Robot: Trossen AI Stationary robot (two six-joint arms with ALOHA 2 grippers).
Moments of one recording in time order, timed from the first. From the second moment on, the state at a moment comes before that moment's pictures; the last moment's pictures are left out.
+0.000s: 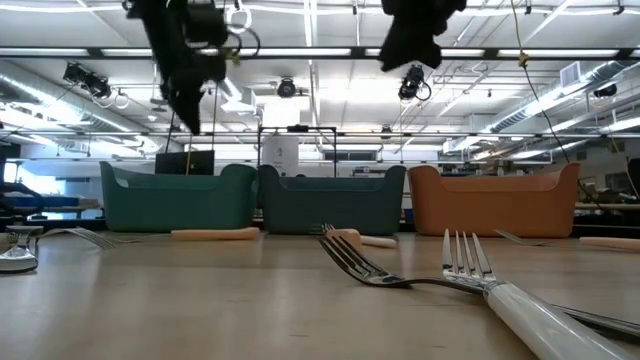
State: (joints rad) left arm 0.70 1.29 1.16 -0.96 -0.13 0.21; right arm -0.18 1.39 1.36 -0.78 0.01 0.29
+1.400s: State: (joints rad) left arm 0.71 1.28 1.25 -0.56 -0.19 -0.05; right arm -0.57 1.45 1.18 -0.58 -0.10 0.06
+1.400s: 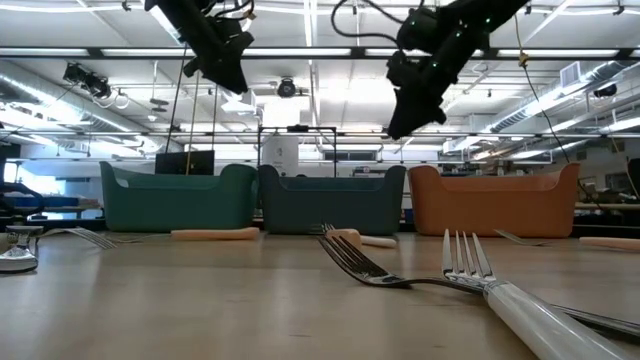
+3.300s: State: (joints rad) left arm 0.82 1.28 1.25 -0.45 -0.19 0.12; right arm -0.29 1.32 1.18 -1.27 -0.08 0.39
